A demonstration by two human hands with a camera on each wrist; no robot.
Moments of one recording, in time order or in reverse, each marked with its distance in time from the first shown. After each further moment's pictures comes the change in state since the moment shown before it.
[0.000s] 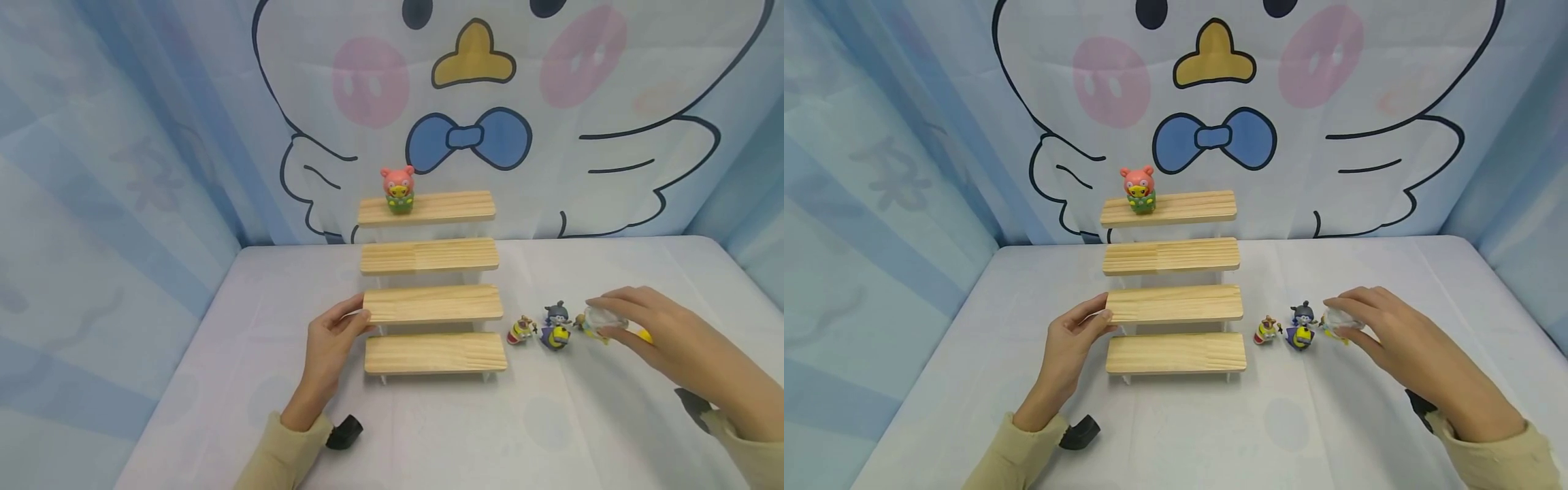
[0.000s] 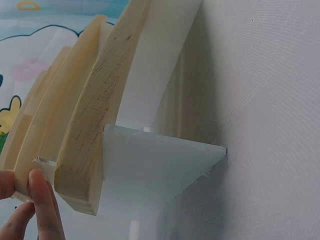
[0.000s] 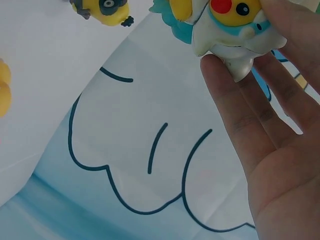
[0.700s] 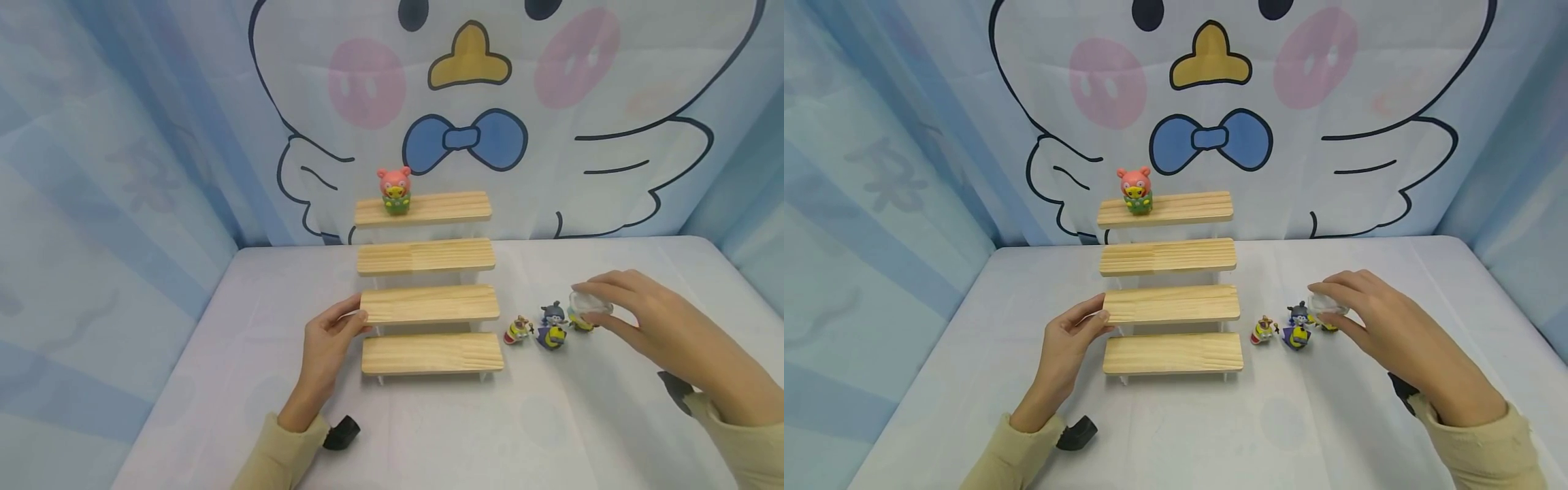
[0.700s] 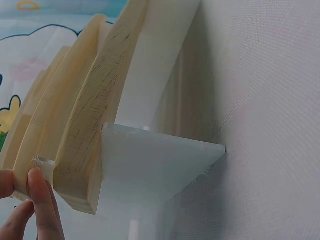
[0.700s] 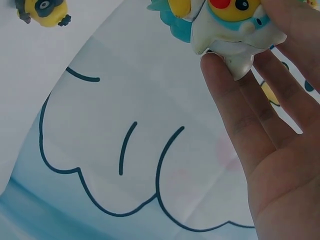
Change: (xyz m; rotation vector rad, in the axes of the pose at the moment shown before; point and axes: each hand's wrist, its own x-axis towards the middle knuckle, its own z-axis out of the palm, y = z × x) left_hand 0.000 0.001 0.000 0.007 0.002 -0.011; right_hand 0.019 -0.017 -0.015 -0.001 0.049 -0.035
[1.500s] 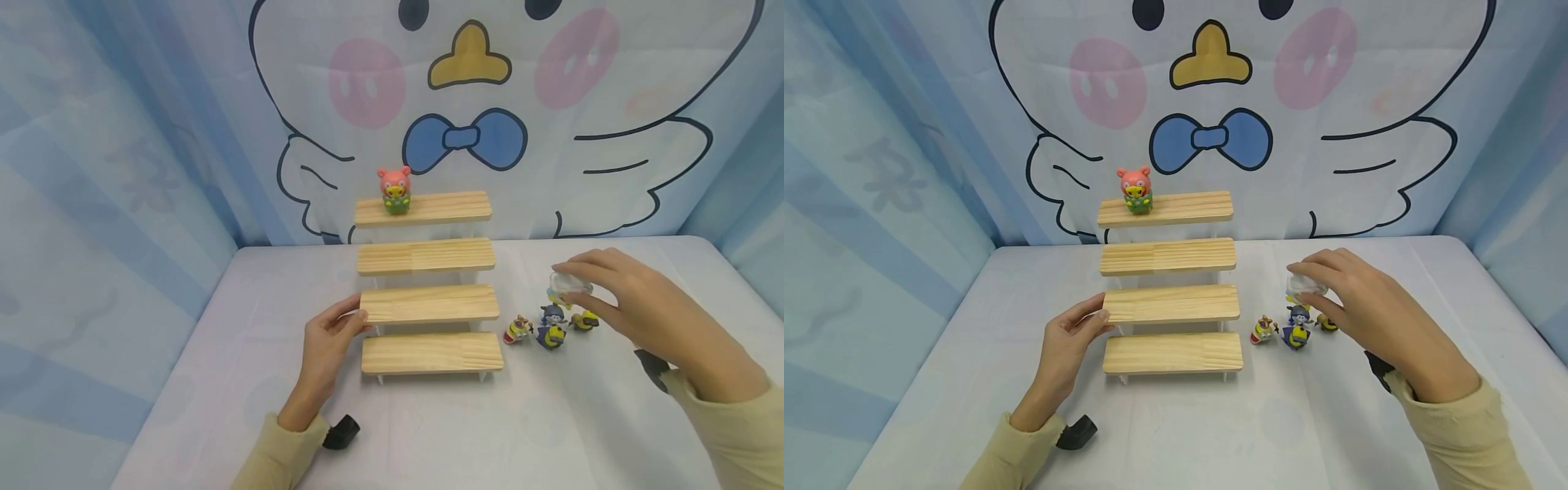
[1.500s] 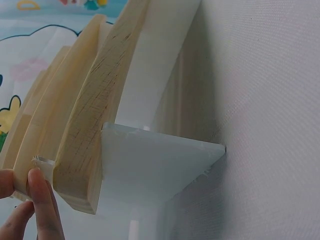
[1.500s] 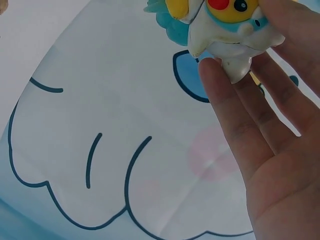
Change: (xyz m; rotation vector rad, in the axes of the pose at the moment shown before) left_hand -0.001 0.001 0.001 -0.012 0.003 -0.006; right_hand 0.026 -0.015 -0.013 0.024 0.089 -0.106
